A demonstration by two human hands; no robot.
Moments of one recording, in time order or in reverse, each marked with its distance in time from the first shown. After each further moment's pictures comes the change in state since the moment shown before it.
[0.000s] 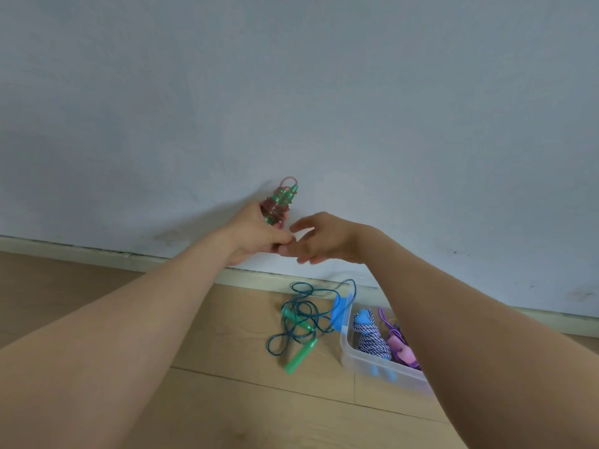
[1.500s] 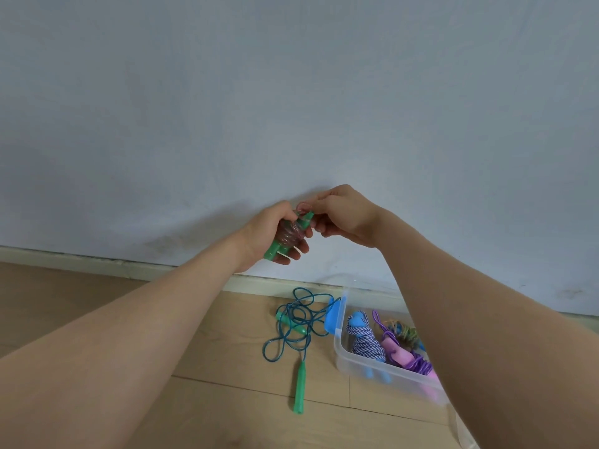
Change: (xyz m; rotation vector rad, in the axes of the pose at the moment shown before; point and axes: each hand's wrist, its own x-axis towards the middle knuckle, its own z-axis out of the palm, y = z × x) left_hand -0.004 0.017 0.026 0.003 -0.226 -0.041; right_hand -0.023 -0.008 -0.040 0.307 0.231 -0.174
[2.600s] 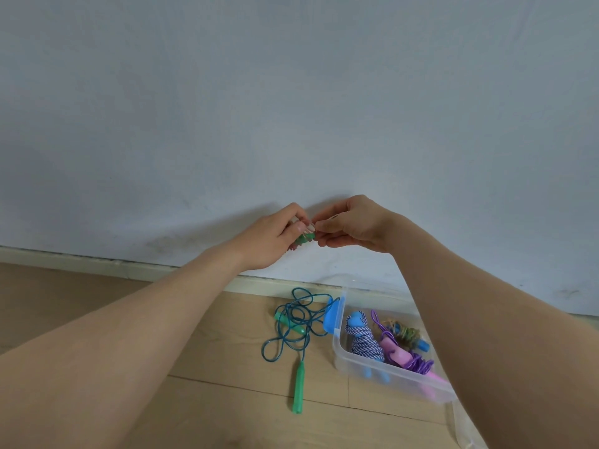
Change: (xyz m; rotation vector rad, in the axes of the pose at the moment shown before) left_hand 0.004 -0.016 -0.005 0.648 0.126 0.382; right_hand -0.011 0.015 -0.017 0.061 0.015 0.176
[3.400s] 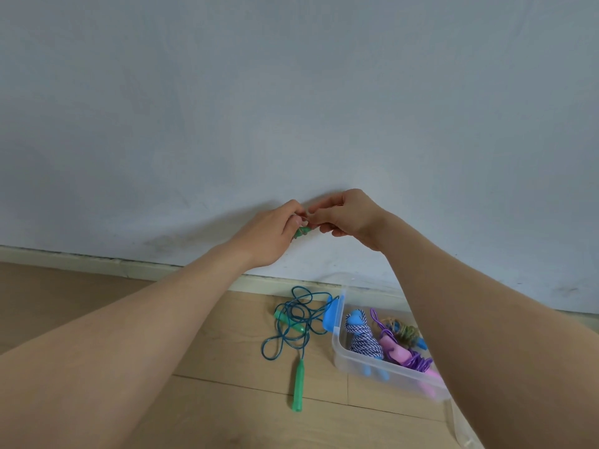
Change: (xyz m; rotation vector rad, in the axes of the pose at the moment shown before) left_hand 0.007 -0.003 0.004 0.170 0.098 -0.004; right_hand 0.007 -0.001 0.007 -0.134 0.137 -0.101
